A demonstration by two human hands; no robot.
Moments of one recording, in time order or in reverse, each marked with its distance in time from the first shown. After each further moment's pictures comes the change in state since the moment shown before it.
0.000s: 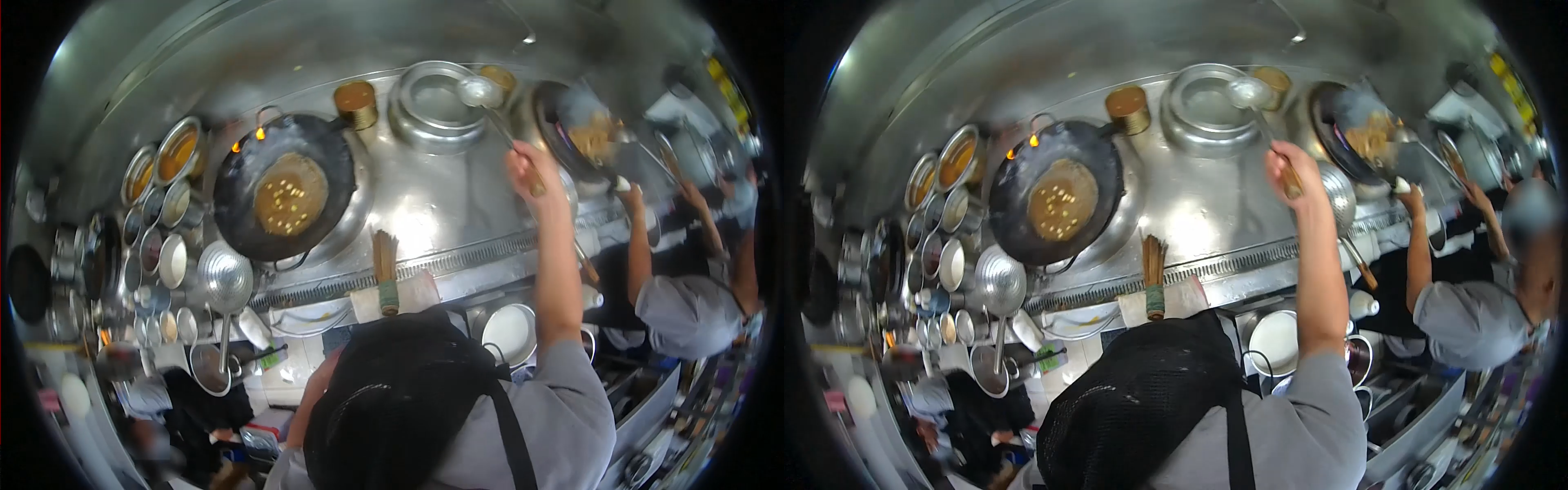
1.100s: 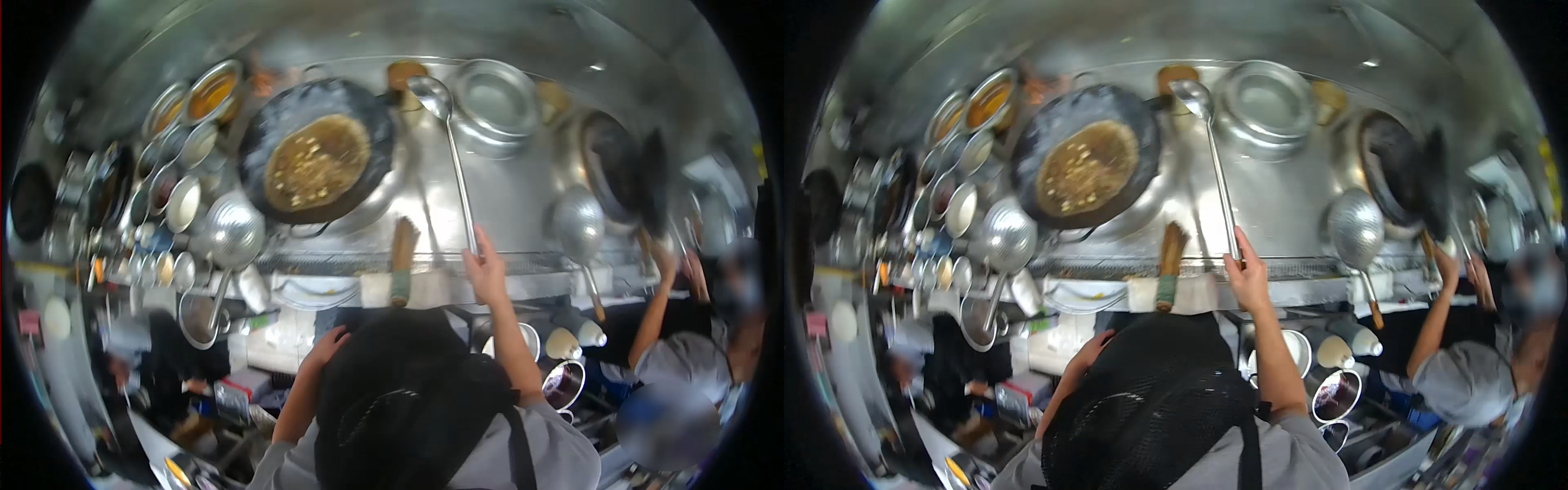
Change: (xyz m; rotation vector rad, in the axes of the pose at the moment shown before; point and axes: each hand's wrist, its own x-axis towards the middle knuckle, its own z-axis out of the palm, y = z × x) left_hand -0.023 0.001 0.023 0.603 0.332 0.208; right_hand -0.082 0.223 -0.005 -1.096 0.018 -0.329
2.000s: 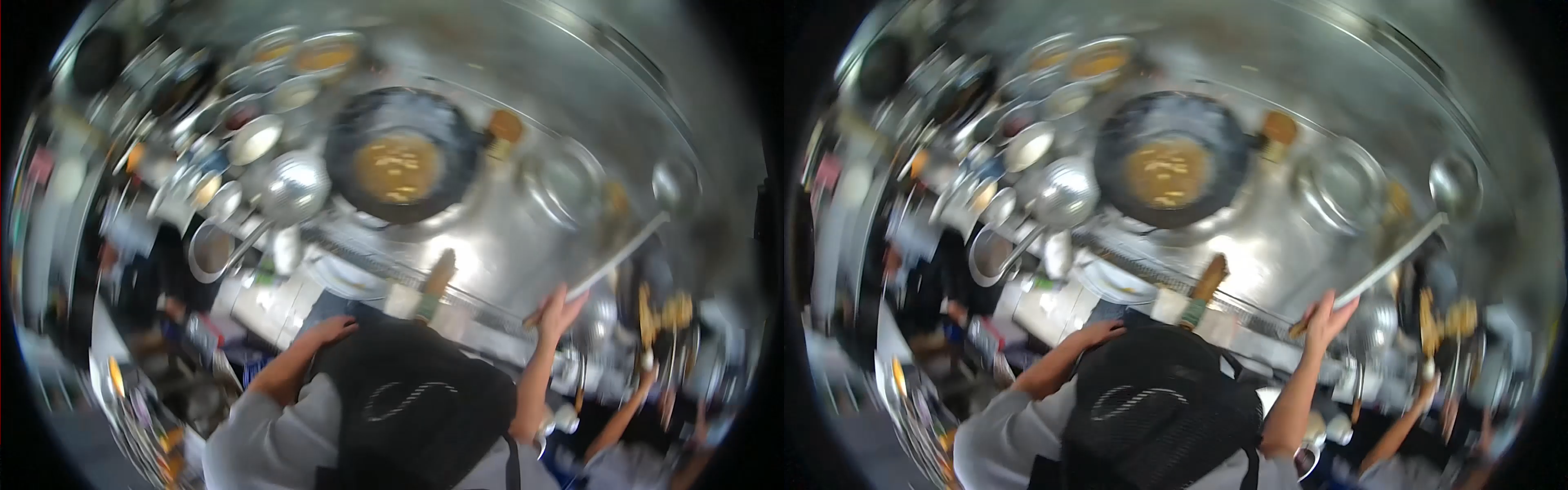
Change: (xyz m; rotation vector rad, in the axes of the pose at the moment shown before) left_hand 0.013 -0.011 -0.009 0.082 -0.051 0.045; right_hand 0.063 -0.042 -0.056 0.376 0.296 -0.025
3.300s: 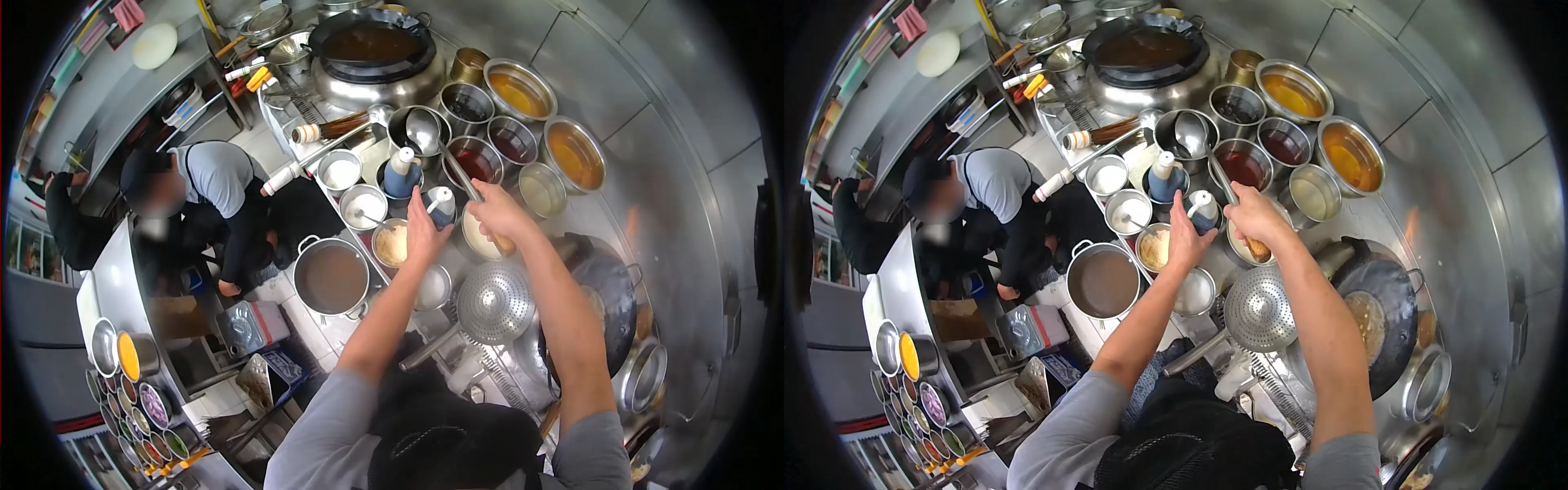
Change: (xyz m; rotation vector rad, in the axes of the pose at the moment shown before) left_hand -0.028 -0.212 -0.542 -0.268 1.585 -0.025; right_hand -0.243 -0.114 0.908 -0.775 -1.511 0.074
